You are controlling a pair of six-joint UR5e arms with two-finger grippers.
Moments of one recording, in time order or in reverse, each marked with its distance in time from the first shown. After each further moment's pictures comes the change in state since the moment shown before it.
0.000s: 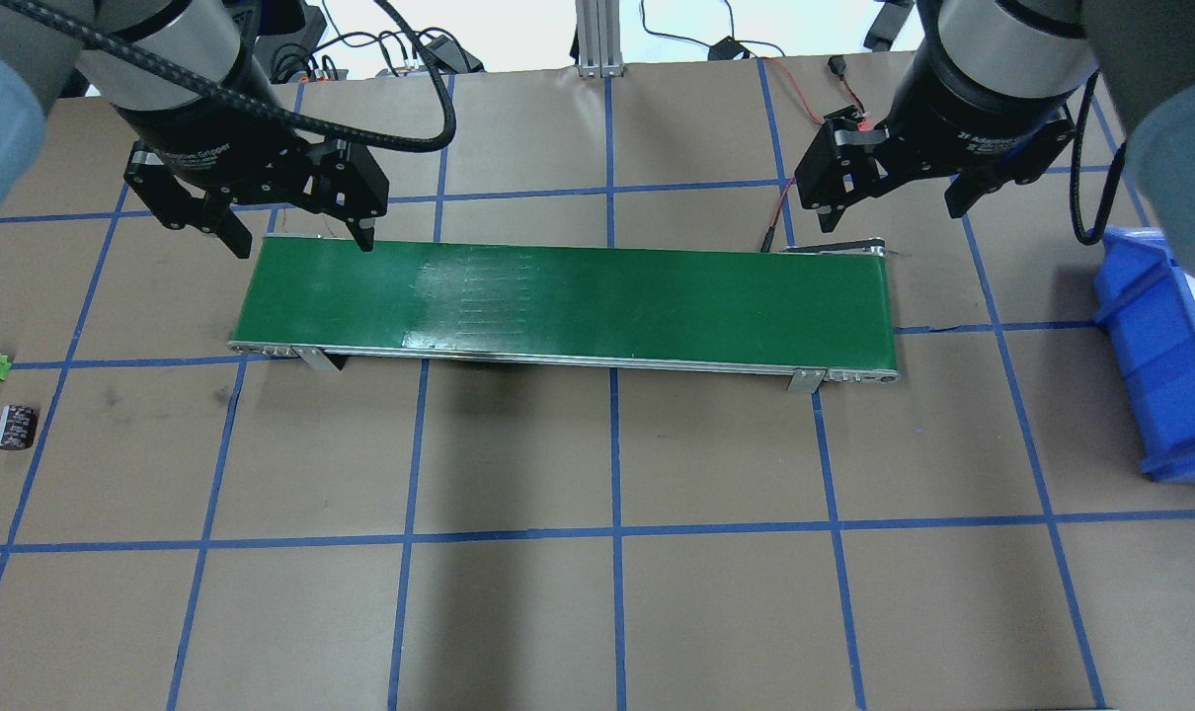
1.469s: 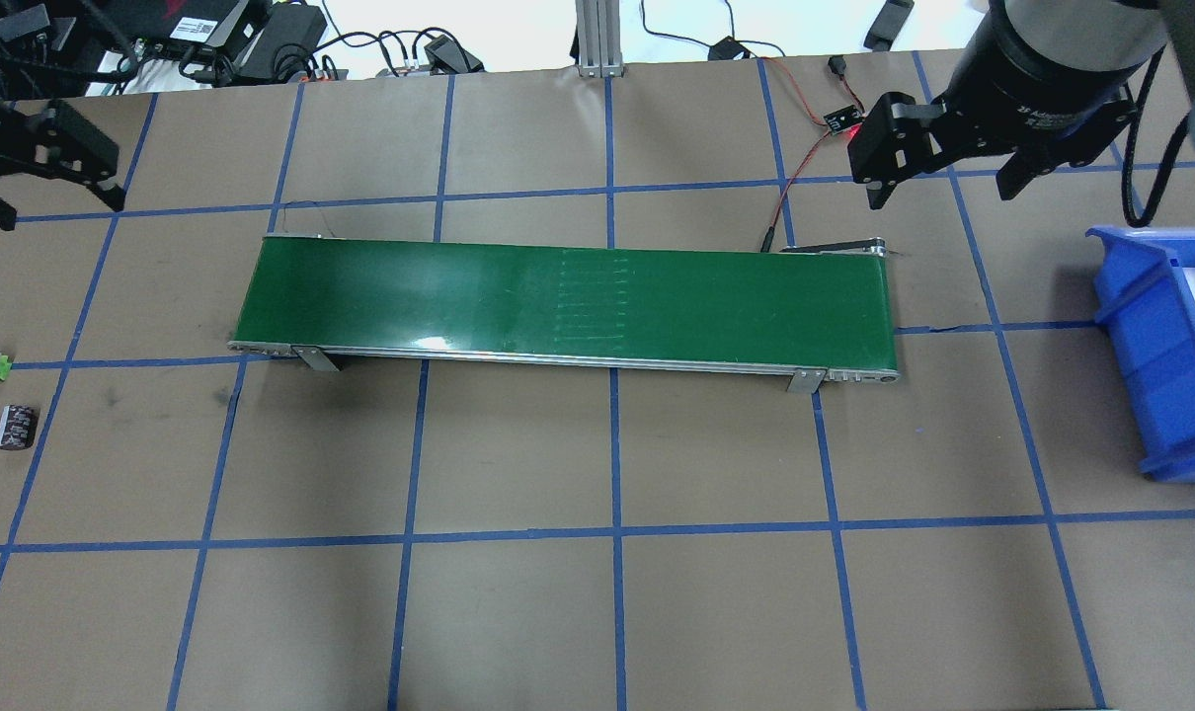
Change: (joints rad) left arm 0.463 -0.080 -0.010 0.130 -0.024 0.329; right arm -0.073 0.001 -0.005 -0.006 -0.010 -0.018
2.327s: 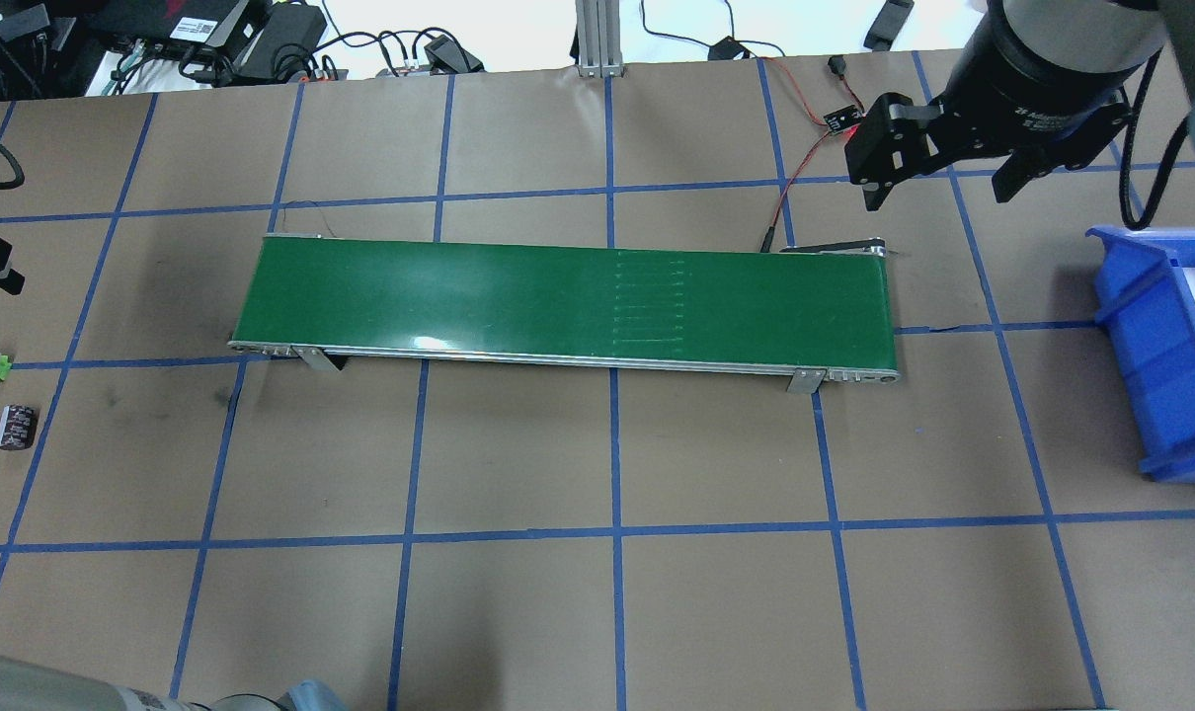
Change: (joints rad) left arm 0.292 -0.217 -0.035 0.182 0.002 0.408; right arm -0.001 -0.001 0.002 0.002 0.011 0.002
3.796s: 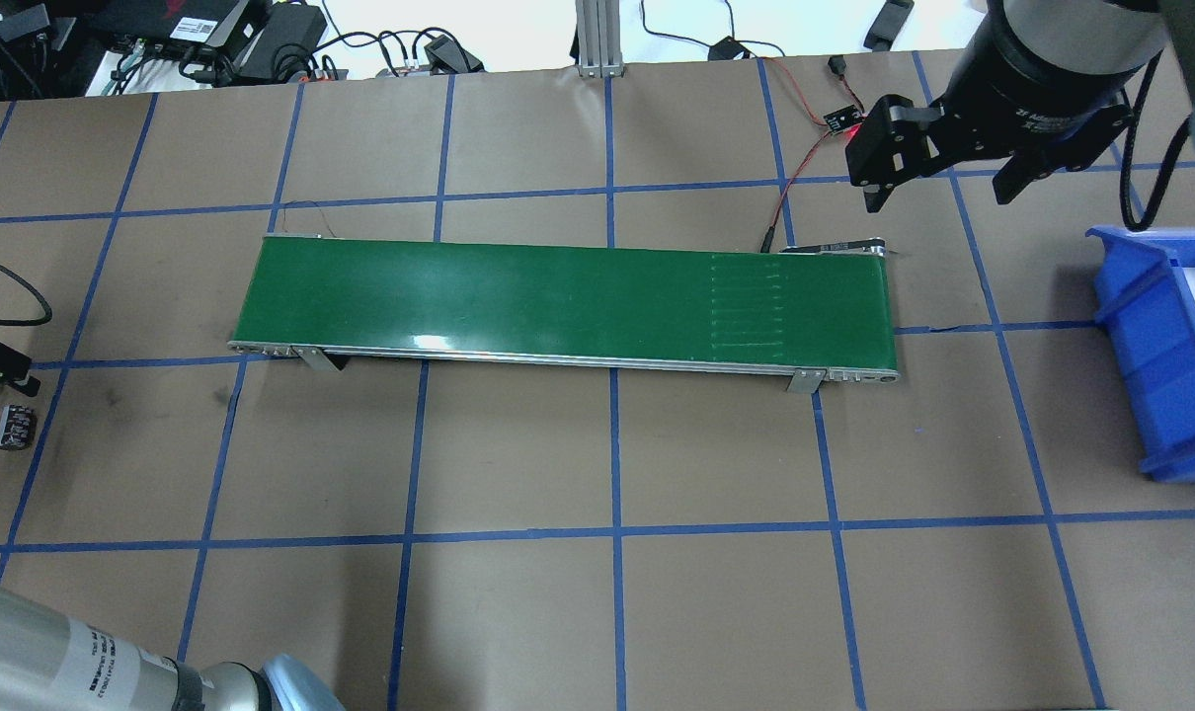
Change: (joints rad) left arm 0.163 -0.241 -0.126 0.333 0.036 0.159; right arm 0.000 -0.001 0.001 0.004 -0.001 -0.001
